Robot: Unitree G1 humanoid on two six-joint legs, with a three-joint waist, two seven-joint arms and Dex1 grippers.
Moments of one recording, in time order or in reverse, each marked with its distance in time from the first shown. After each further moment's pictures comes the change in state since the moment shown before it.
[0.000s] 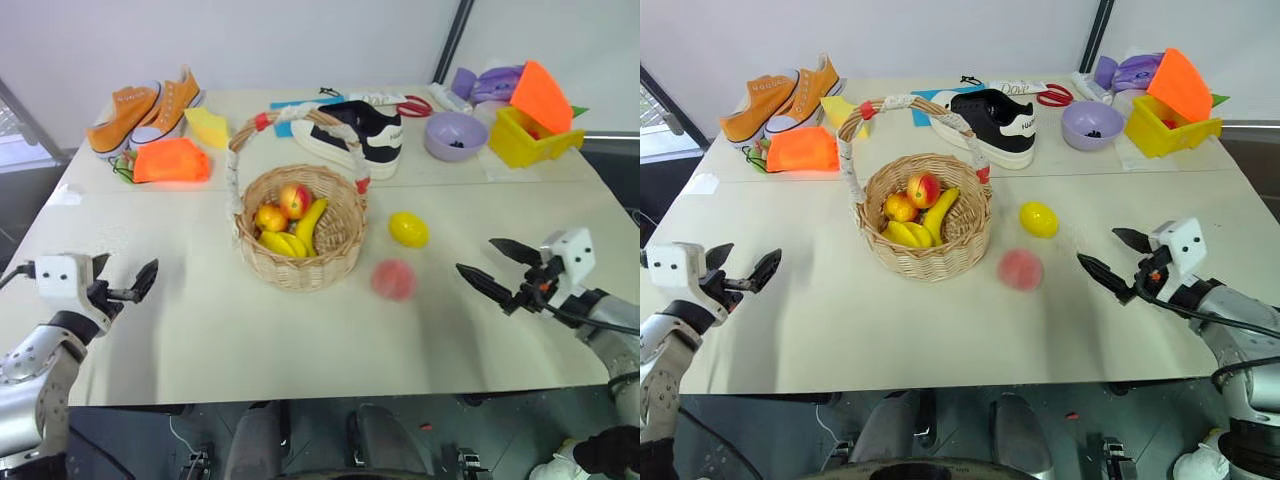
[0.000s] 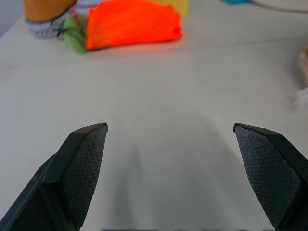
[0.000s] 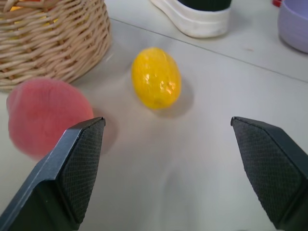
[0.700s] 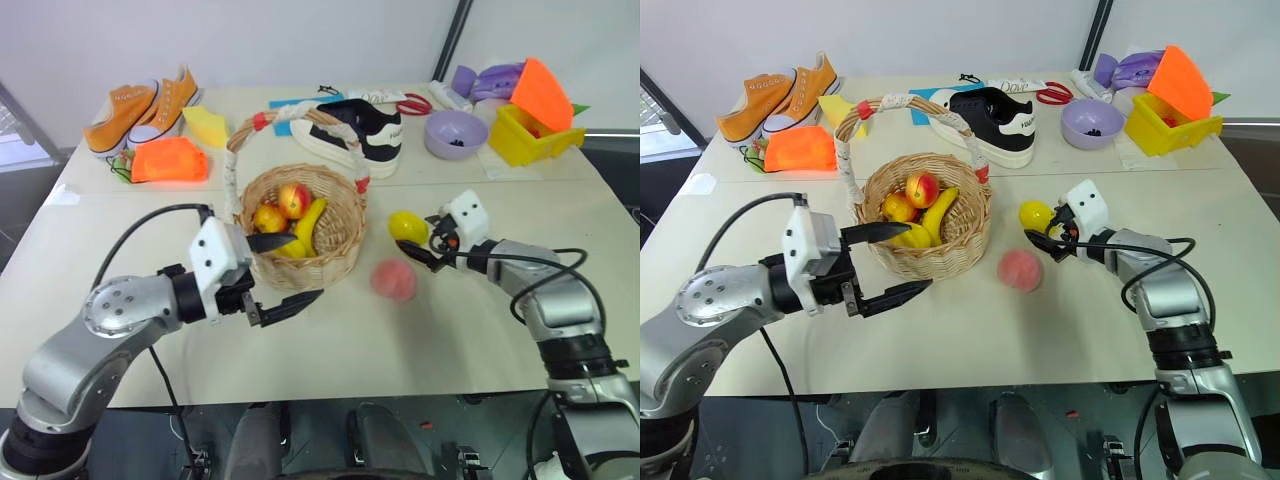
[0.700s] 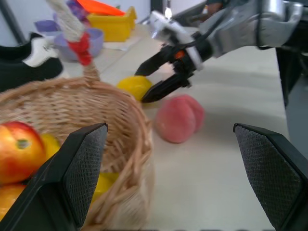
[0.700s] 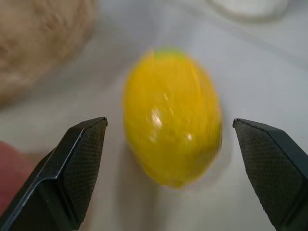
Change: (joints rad) left arm -0.272 0.175 -0.441 -0.432 -0.211 0.250 -0.199; right arm -0.475 0.113 0.397 0.440 -0.282 0.049 -0.134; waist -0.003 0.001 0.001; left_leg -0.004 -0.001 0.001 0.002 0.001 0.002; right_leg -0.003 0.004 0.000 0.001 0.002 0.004
